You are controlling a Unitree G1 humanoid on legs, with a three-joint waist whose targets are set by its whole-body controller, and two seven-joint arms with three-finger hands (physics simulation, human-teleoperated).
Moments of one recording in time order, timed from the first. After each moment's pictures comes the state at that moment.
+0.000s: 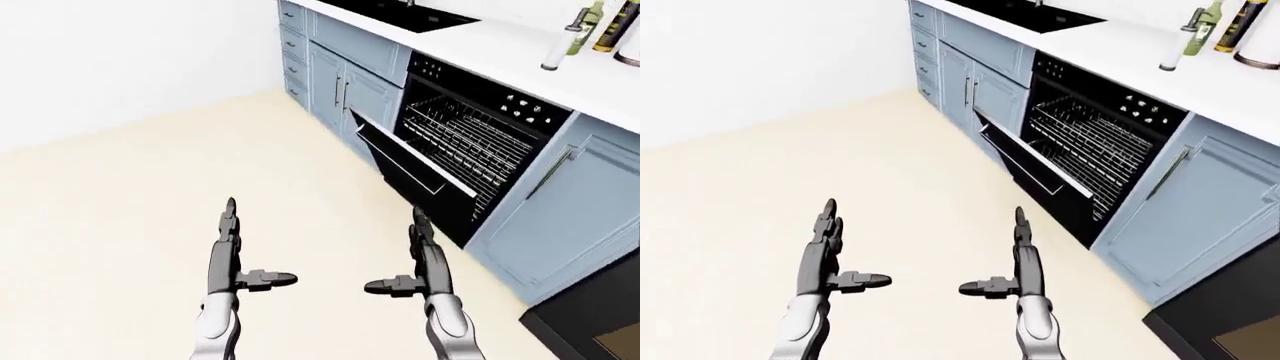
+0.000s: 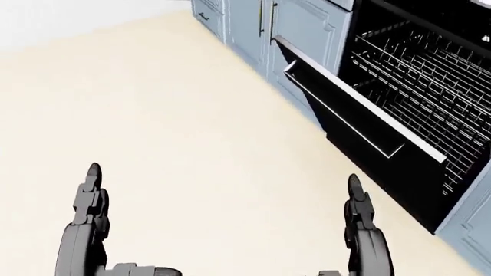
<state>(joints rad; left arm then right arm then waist) -0.01 0.04 0.07 0.14 0.07 -0.10 0.02 0.03 -0.01 -0.02 0.14 -0.07 -0.05 -0.03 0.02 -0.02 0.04</state>
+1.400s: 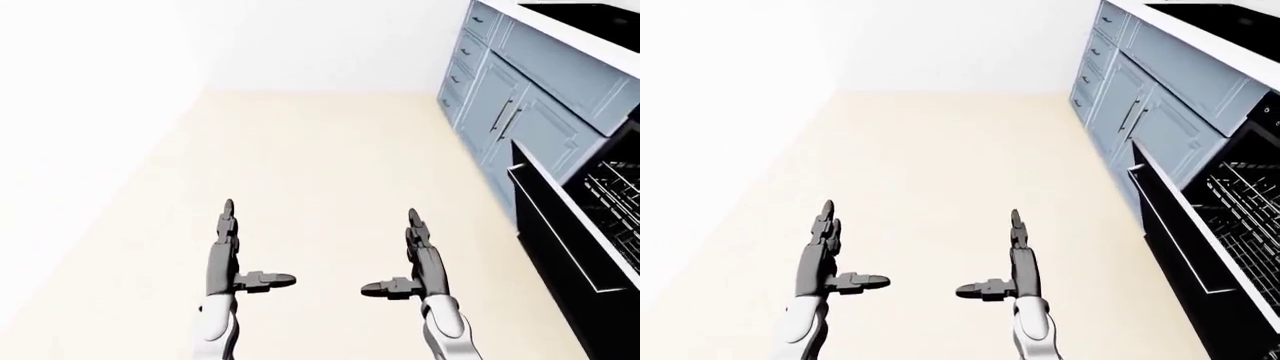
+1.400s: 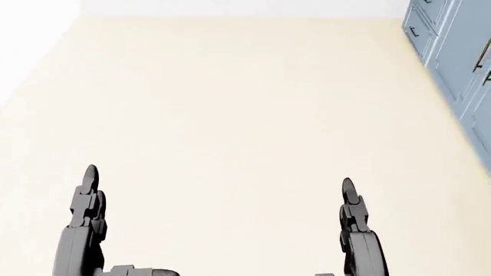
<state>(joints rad) 0.00 0.04 0.07 0.13 0.07 -0.11 0.02 0.04 0.00 -0.01 0.13 -0.08 -0.01 -0.03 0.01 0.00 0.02</state>
